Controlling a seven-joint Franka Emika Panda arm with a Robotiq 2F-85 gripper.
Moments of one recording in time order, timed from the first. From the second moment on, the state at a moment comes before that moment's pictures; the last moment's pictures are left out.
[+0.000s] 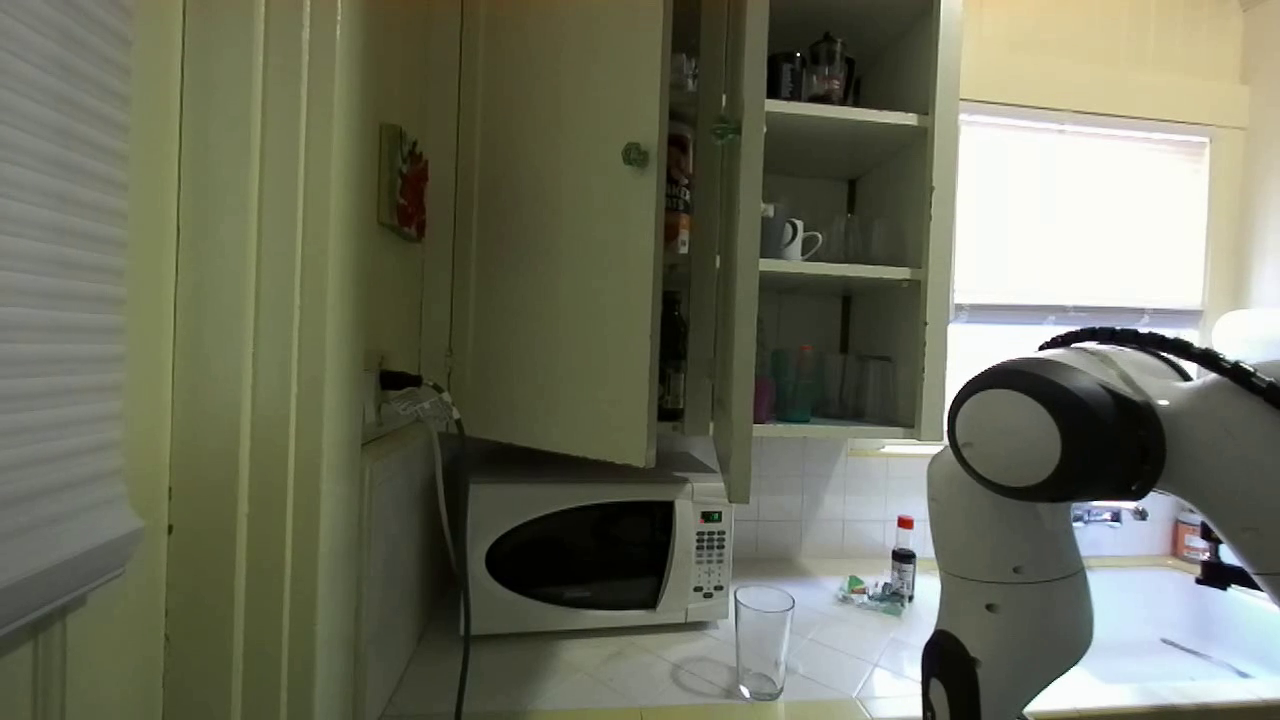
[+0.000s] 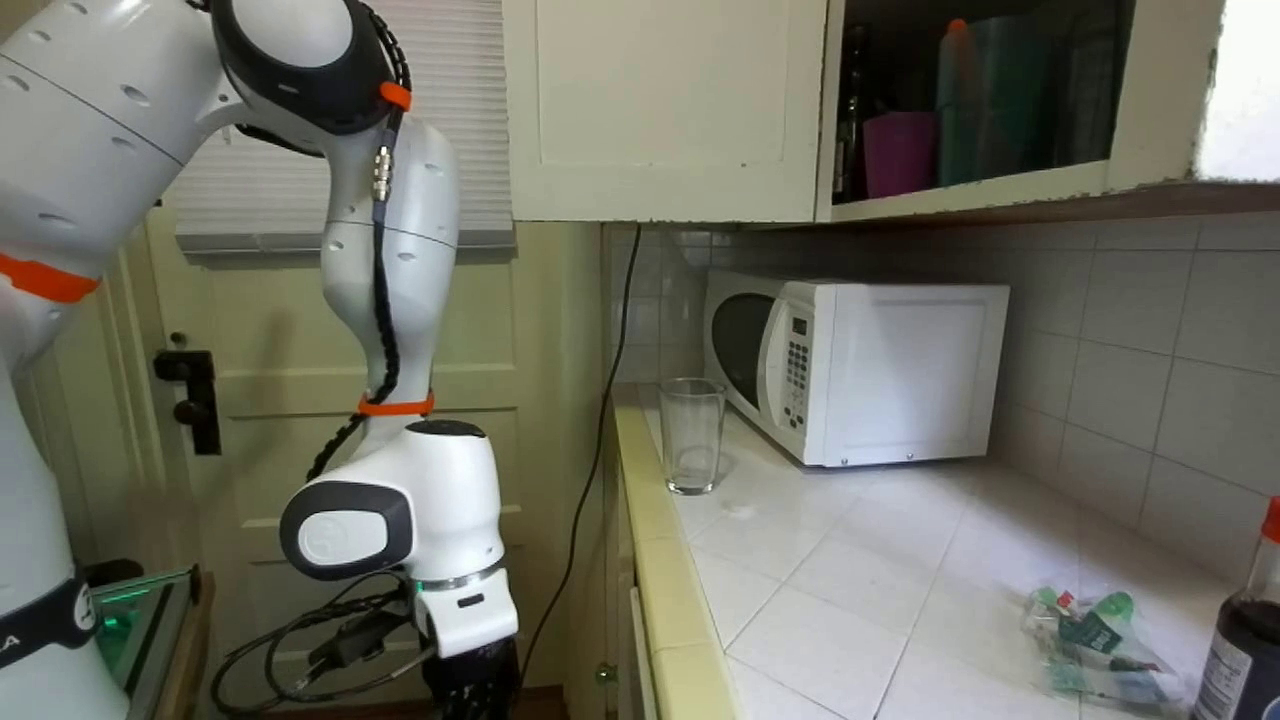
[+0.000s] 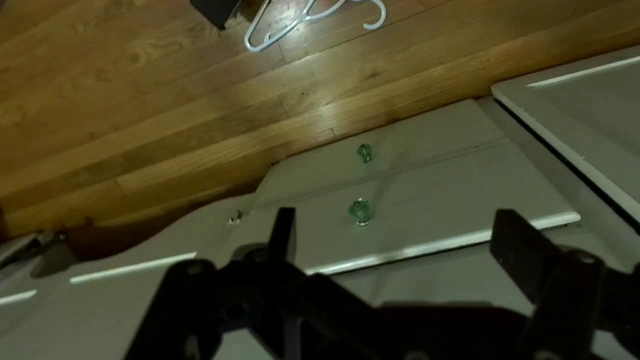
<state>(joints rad) 0.09 0.60 -0.22 -2.74 0.31 3.37 0.39</state>
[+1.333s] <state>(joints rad) -0.42 0.51 -0.17 -2.70 -0.02 3.31 0.02</state>
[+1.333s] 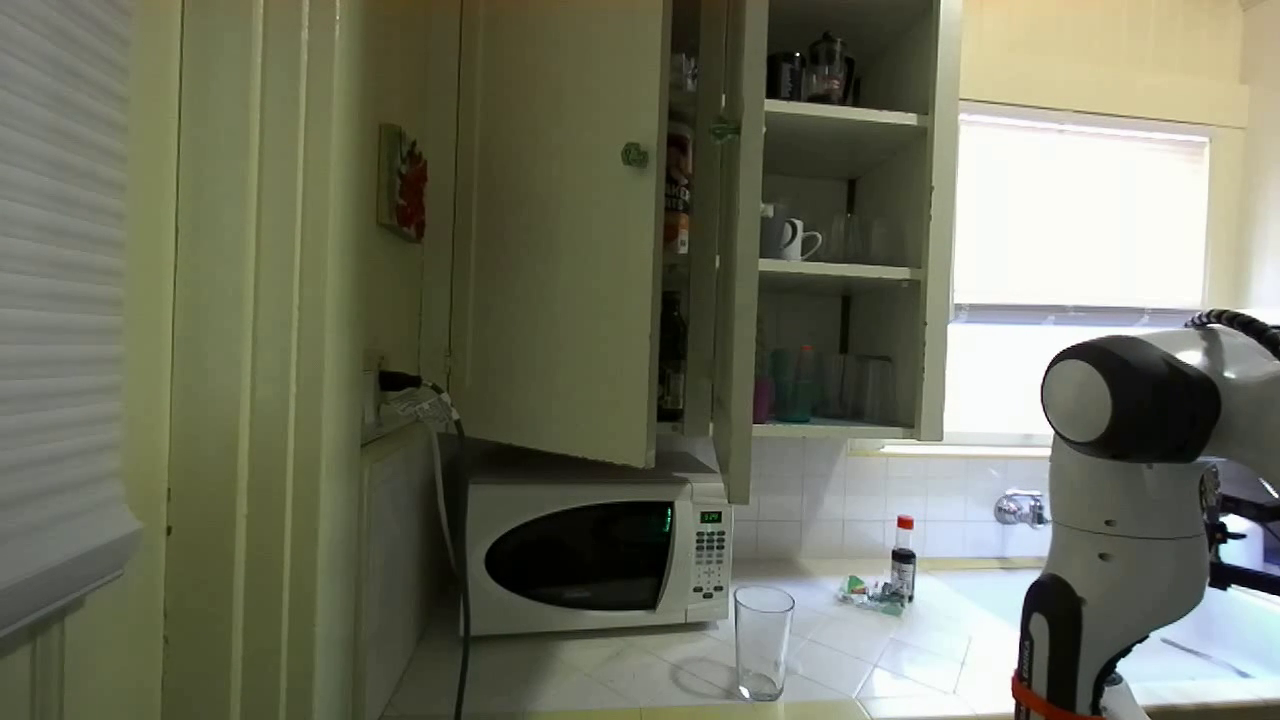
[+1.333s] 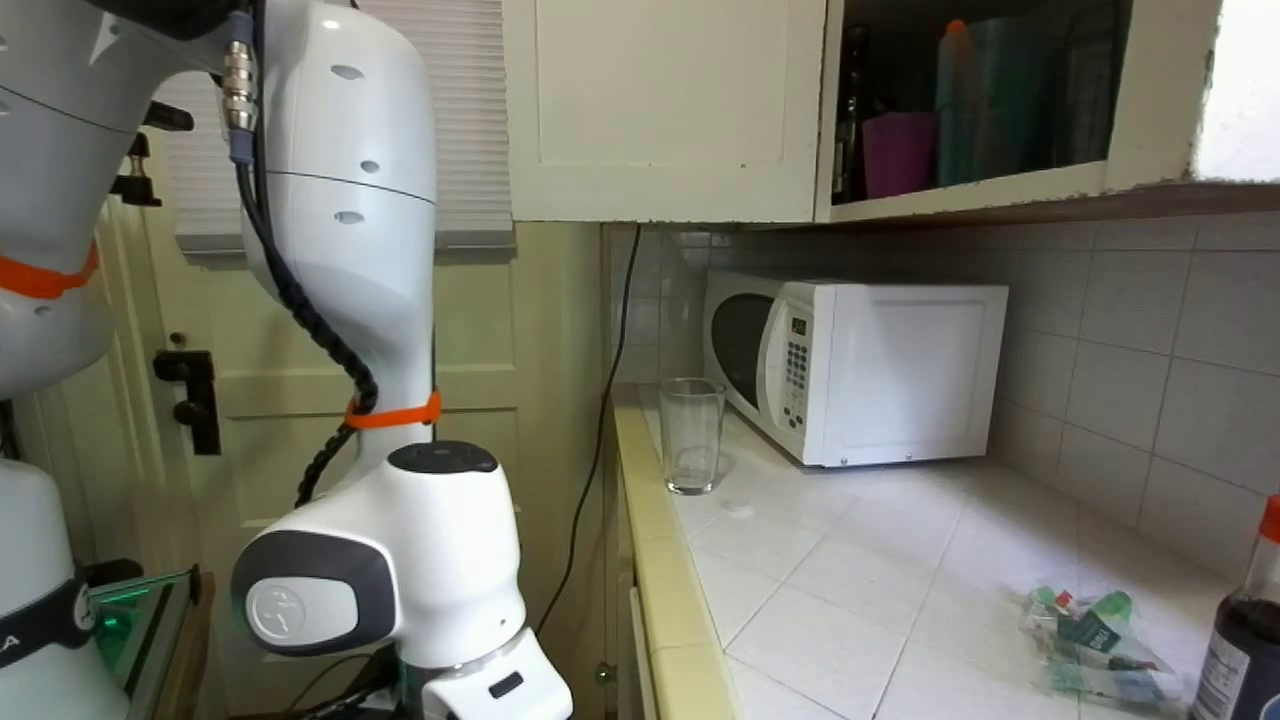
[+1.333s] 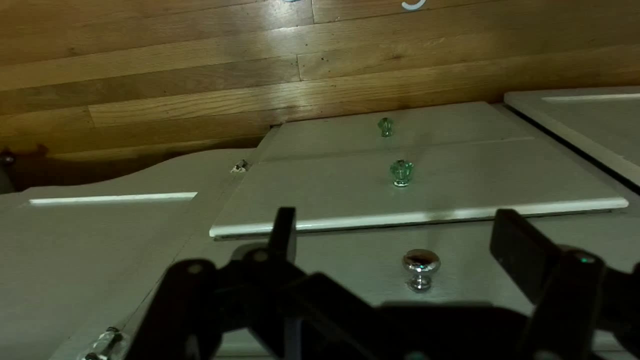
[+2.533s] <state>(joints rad) -0.46 0.49 -0.12 -2.48 0.01 3.10 -0.05</state>
